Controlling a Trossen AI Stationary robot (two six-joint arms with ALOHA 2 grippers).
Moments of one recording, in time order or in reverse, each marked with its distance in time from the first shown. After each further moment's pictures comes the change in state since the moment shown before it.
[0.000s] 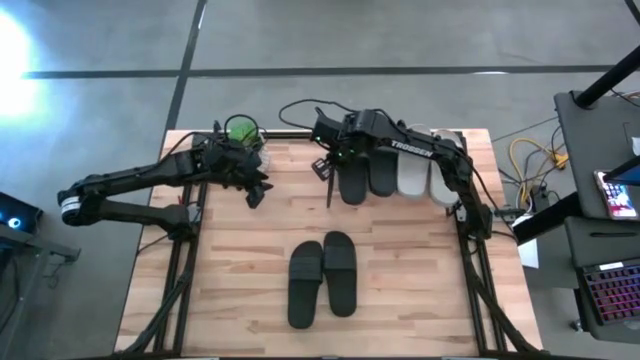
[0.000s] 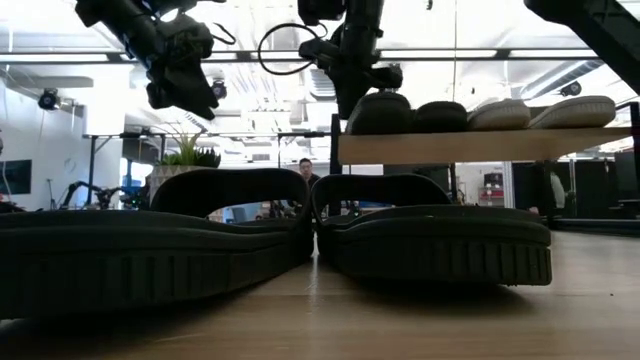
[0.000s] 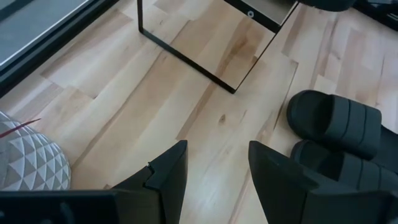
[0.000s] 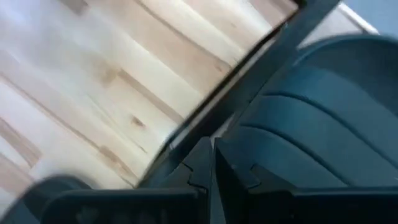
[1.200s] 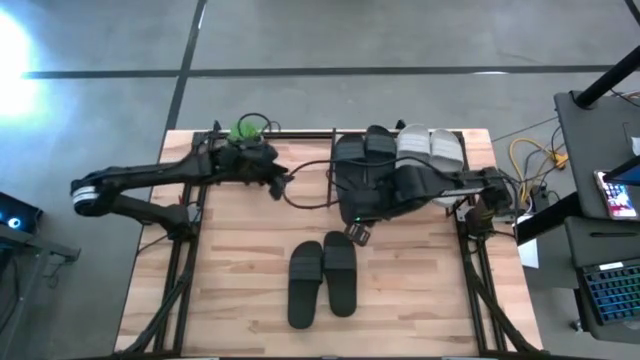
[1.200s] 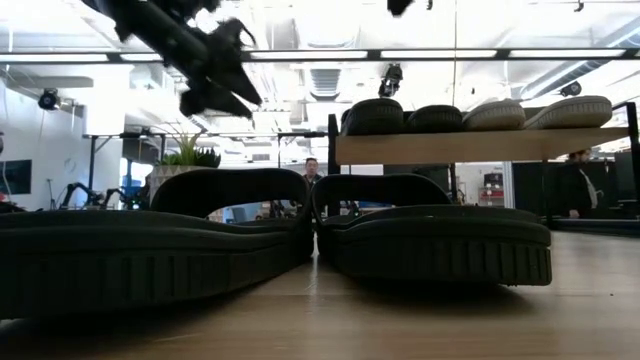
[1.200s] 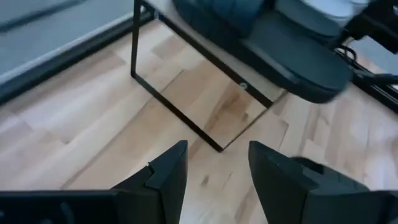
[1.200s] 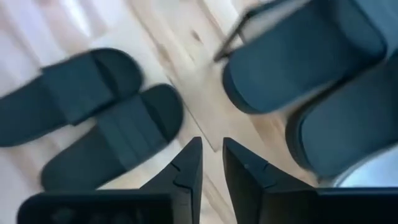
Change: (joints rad) left arm -0.025 0.163 0.000 0.315 -0.056 -0.157; right arm 0.469 -0.248 -0.106 -0.167 0.170 0.076
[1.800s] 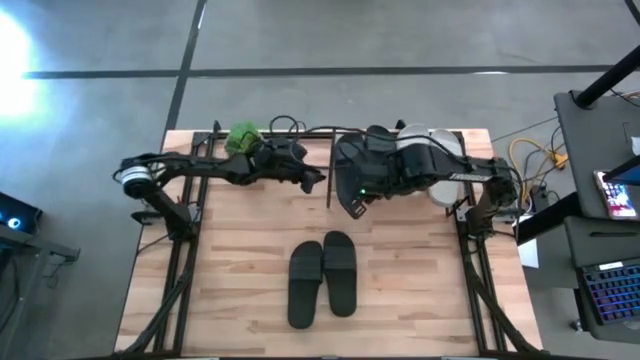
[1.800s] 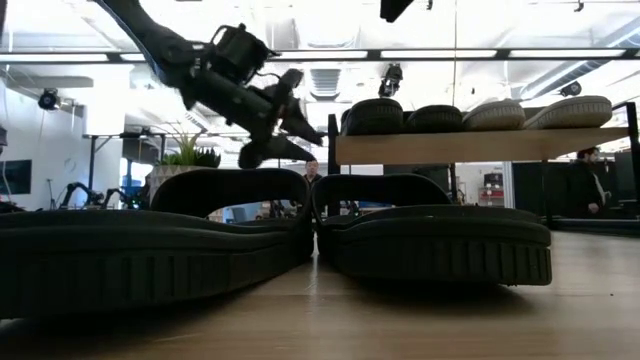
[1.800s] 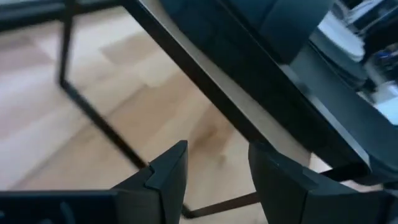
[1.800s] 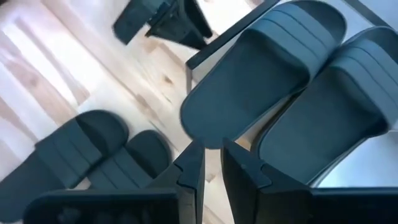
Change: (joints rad) left arm 0.067 0.427 0.000 0.561 0.203 -0.161; right arm -0.100 -0.054 0.001 0.035 0.070 0.115
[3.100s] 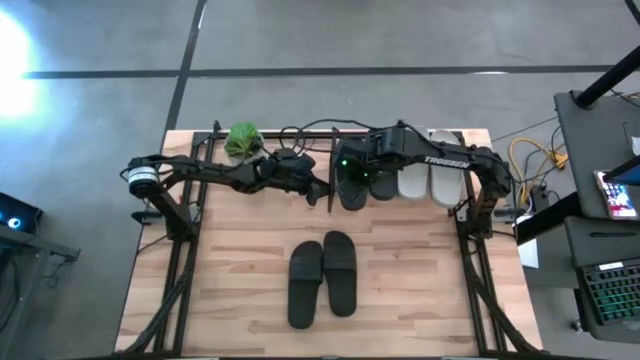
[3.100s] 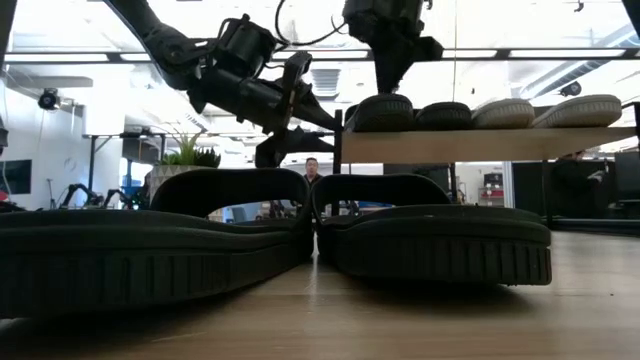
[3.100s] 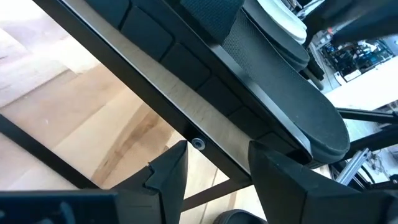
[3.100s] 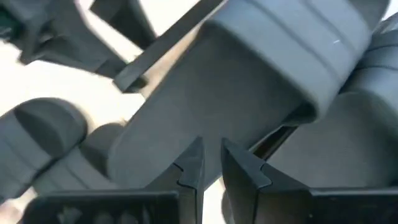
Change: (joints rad) left arm -0.105 0.055 0.009 0.119 0.068 -0.070; right arm -0.244 0.008 -0.248 0.164 -0.206 -0.195
